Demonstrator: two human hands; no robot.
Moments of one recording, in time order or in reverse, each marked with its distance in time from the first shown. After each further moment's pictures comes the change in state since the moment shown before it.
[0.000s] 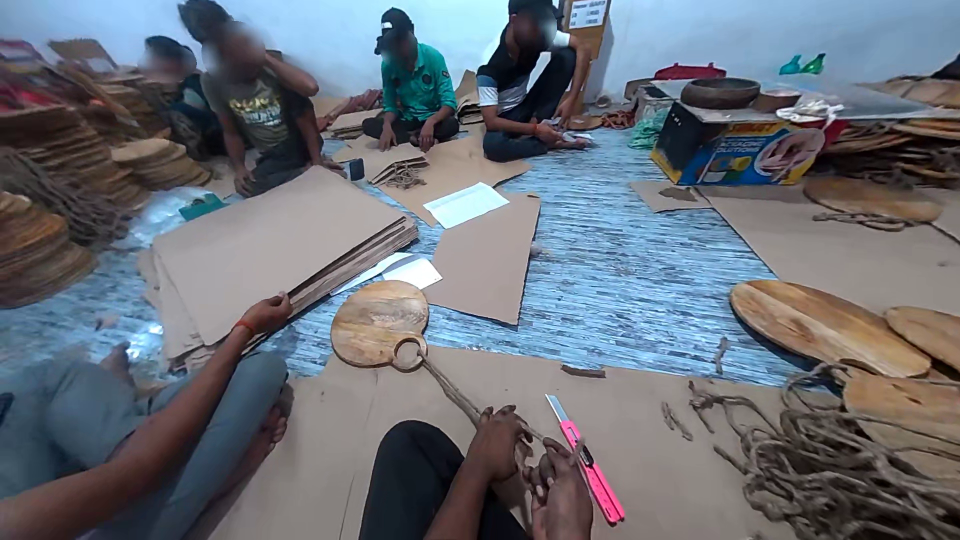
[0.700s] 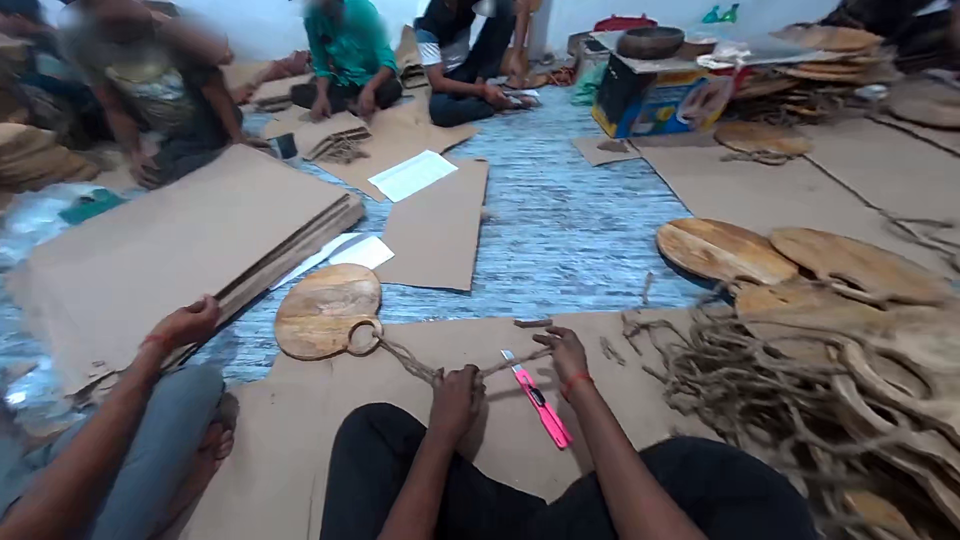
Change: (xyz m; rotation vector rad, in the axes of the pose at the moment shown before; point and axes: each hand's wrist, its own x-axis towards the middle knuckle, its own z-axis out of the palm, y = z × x) left_hand -0.009 0.012 0.005 0.018 0.303 -0.173; right_hand 0.159 -0.073 -0.035 -0.727 -0.023 -0.131
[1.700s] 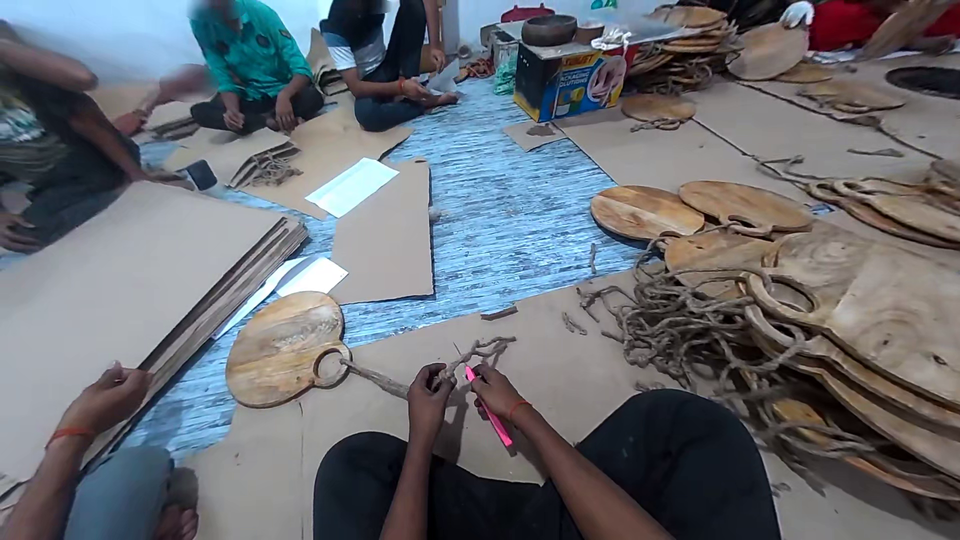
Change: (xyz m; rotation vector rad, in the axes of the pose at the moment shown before) left_hand 0.016 -0.027 0.006 -0.881 0.262 -0.096; right_hand -0.035 0.063 0.060 -0.324 -0.551 0.100
